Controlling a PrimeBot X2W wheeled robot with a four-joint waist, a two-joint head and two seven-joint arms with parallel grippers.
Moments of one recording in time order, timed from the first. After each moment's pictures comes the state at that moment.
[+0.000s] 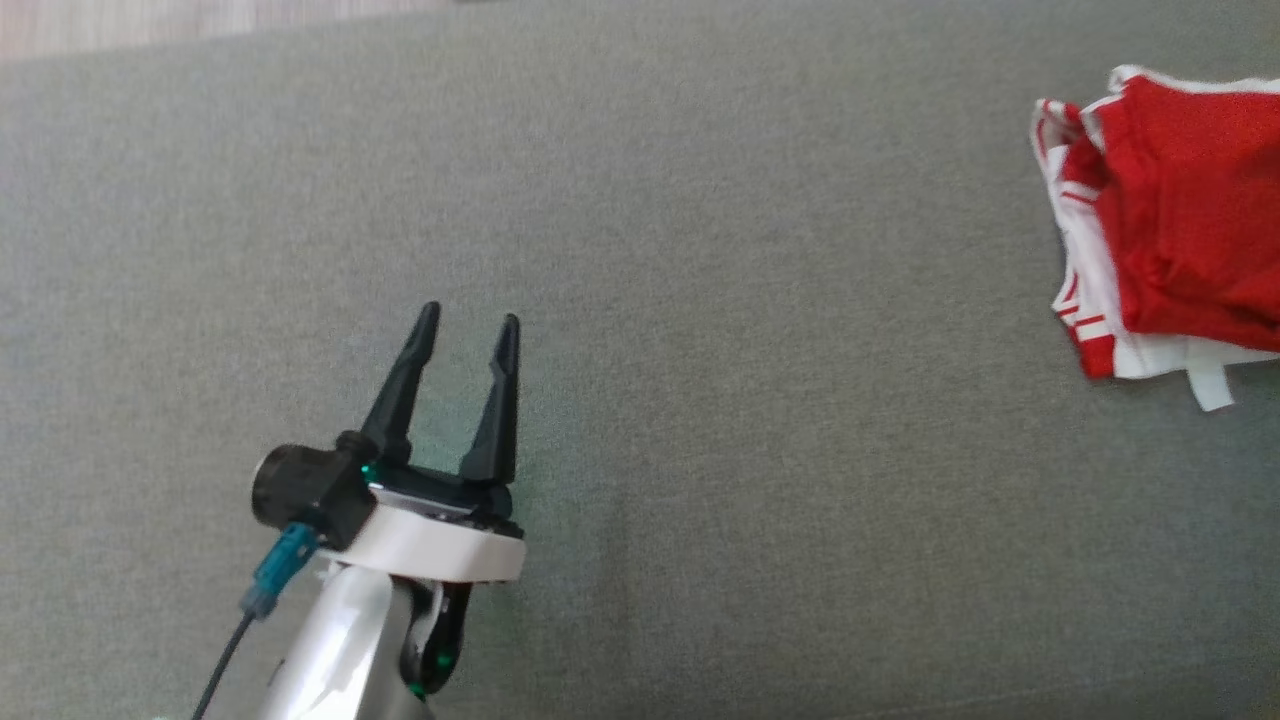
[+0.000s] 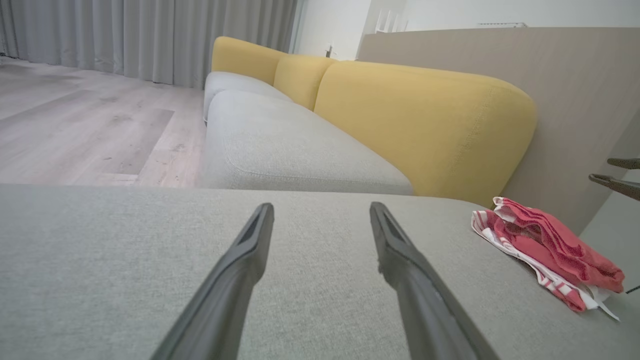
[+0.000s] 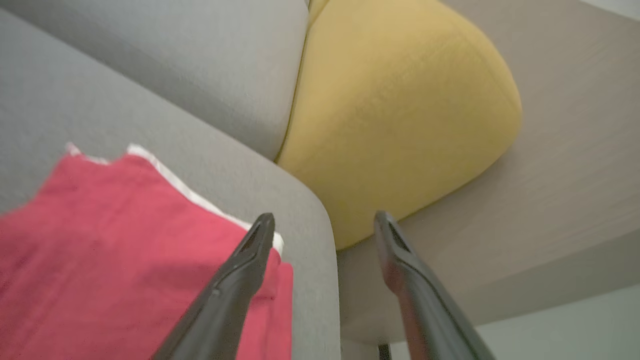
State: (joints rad) left arm -0.24 0.06 -0.30 0.23 -0.31 -0.13 -0.25; right arm -0.83 -0.65 0.25 0.90 -0.10 0.12 -0.11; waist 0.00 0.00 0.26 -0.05
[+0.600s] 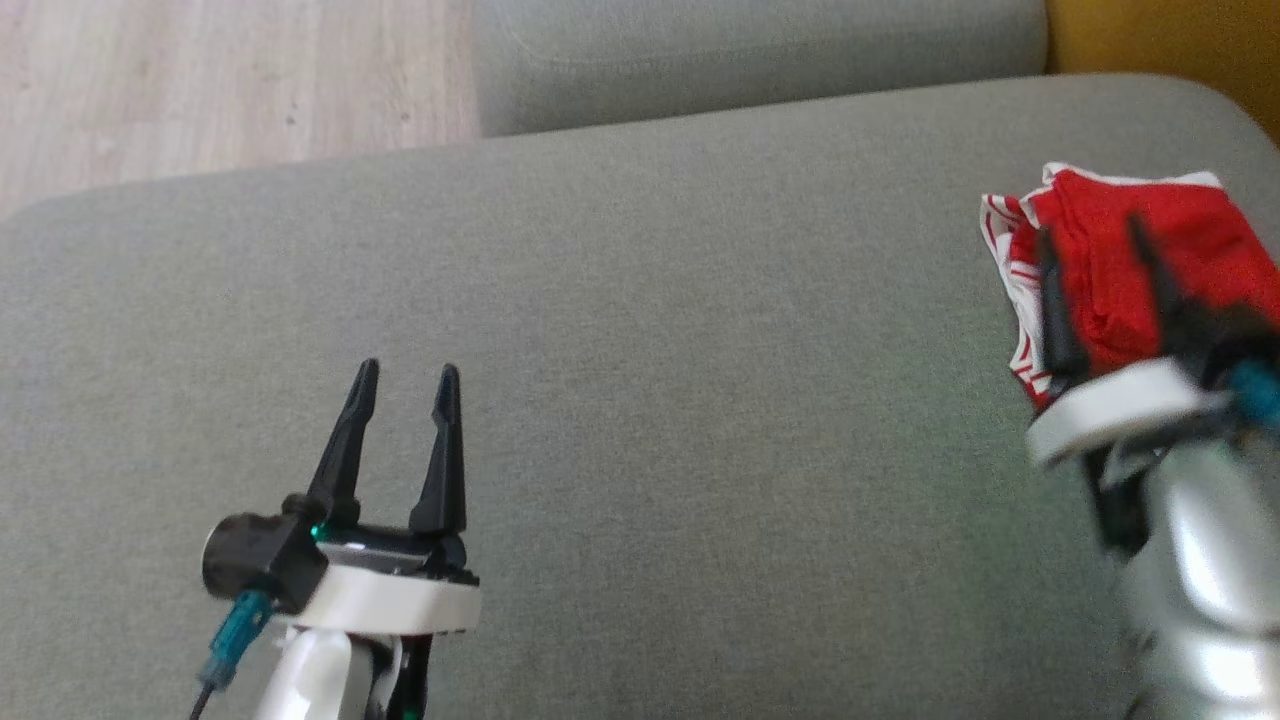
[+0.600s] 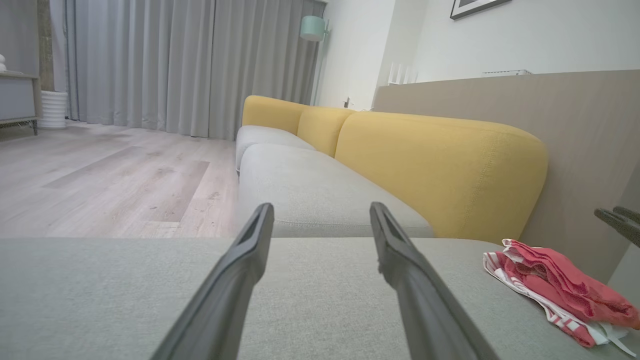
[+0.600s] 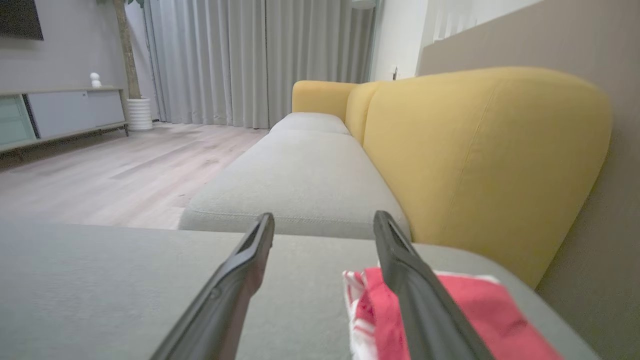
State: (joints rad) left arm -0.12 0.05 -0.20 0.17 -0.28 -0.13 -0.25; right arm -0.44 -0.21 0.04 0.53 0.06 0.12 -0.24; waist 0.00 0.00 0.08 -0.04
